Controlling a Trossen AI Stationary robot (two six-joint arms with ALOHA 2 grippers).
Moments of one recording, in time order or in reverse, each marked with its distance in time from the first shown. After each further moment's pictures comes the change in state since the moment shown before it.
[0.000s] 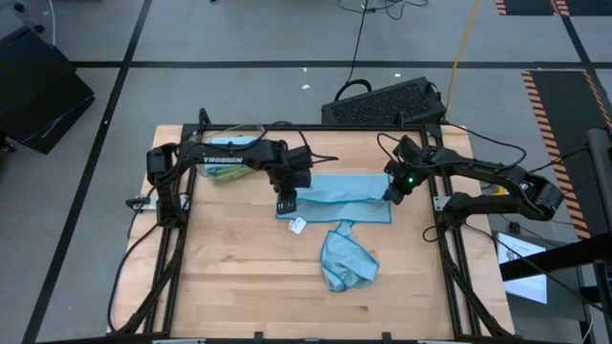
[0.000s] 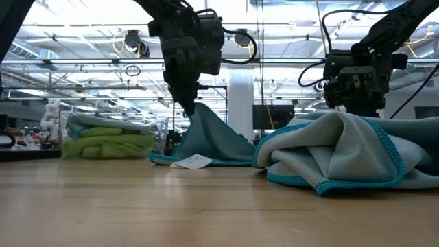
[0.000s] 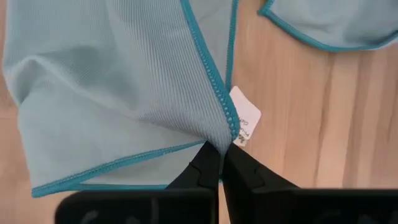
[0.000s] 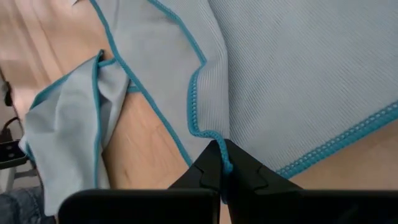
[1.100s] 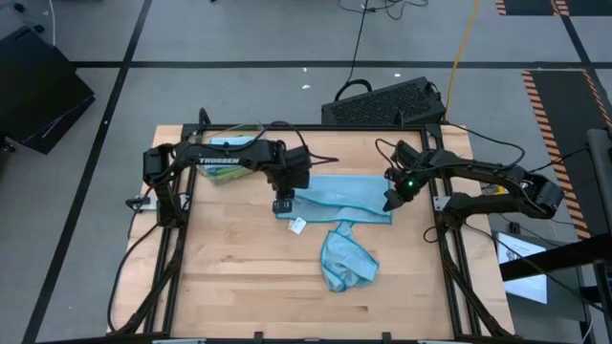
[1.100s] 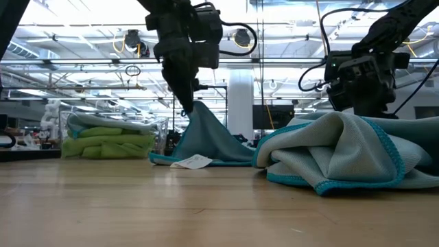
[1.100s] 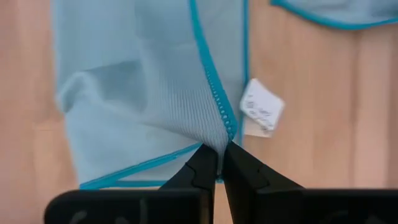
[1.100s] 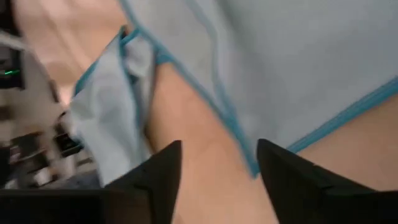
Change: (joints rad) left arm -0.018 -0.029 -0.002 -0.007 -0.103 0.122; right arm 0.059 0.004 0.000 -0.077 -0.109 0.193
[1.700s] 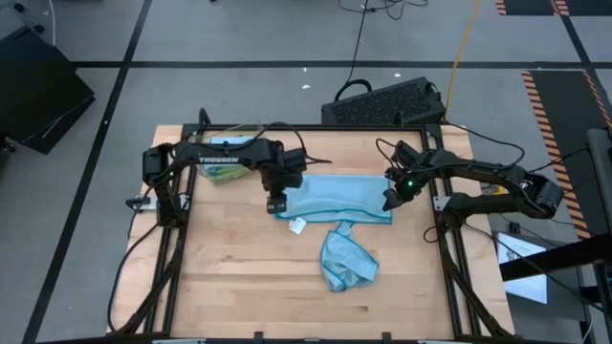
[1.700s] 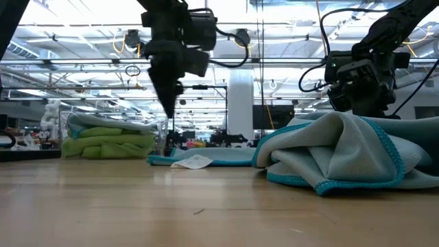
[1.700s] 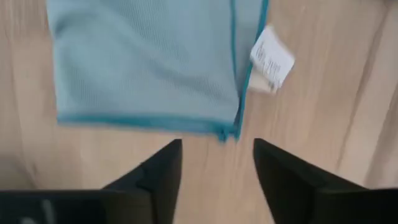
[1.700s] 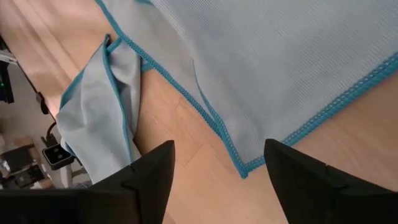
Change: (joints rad) left arm 0.010 -0.007 0.000 -0.157 -0.030 -0.110; right arm 0.000 0.000 0.000 -0.005 0.040 0.042
